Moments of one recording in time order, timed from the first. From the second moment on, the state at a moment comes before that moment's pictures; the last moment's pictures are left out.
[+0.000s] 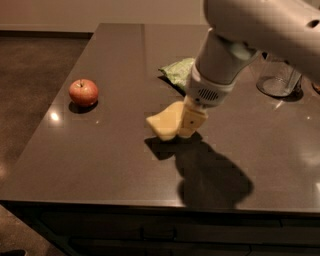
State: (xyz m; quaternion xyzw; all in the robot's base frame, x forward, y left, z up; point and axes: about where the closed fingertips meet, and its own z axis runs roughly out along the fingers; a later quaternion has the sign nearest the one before) arm 0.498 -0.078 0.881 -0.61 0.78 0.04 0.14
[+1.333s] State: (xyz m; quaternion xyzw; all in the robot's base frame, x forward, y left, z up) arm 0.585 -0.177 0.880 -0.48 0.87 -0.04 0.13
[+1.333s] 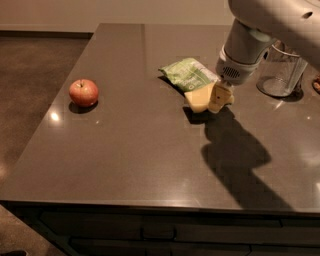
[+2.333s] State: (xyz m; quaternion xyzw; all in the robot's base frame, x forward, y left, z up) arm 0.585 -0.176 0.878 -0.48 0.87 -0.04 0.13
